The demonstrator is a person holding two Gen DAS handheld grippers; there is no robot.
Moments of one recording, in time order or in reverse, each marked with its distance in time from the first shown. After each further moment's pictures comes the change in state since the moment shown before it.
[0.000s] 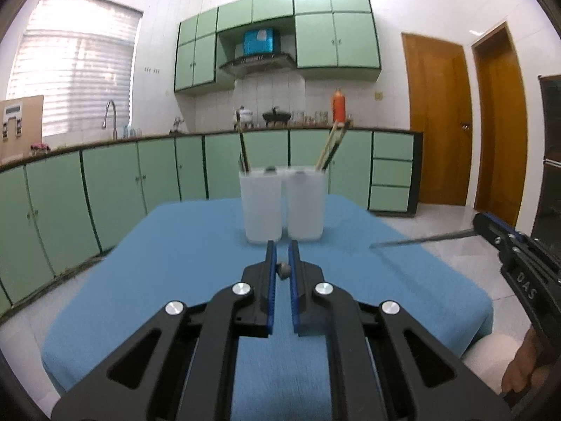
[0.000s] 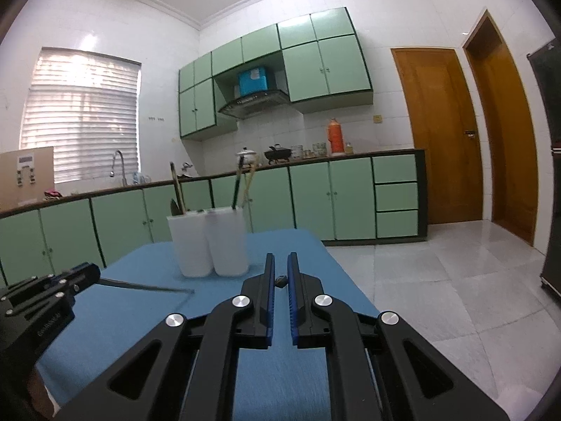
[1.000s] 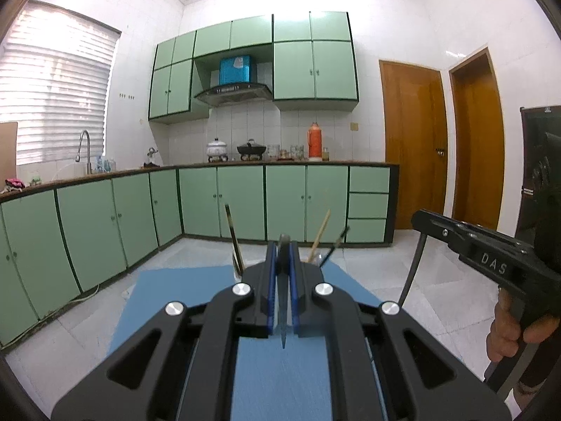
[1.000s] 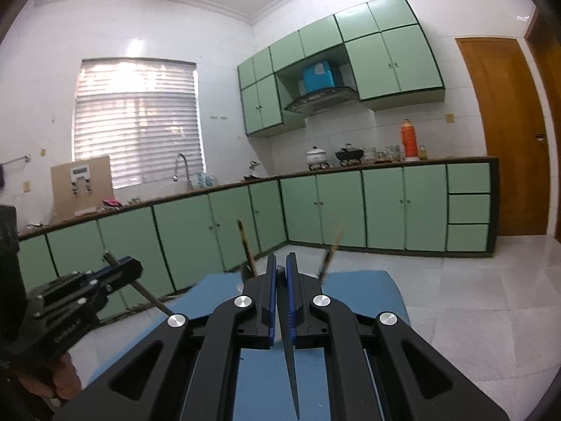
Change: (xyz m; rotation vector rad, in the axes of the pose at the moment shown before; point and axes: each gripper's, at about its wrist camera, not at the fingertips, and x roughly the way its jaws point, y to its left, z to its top) left arm 0.019 0.042 0.136 0.012 -0.089 -0.127; right arm 0.062 0.044 0.154 -0.017 0.056 0.316
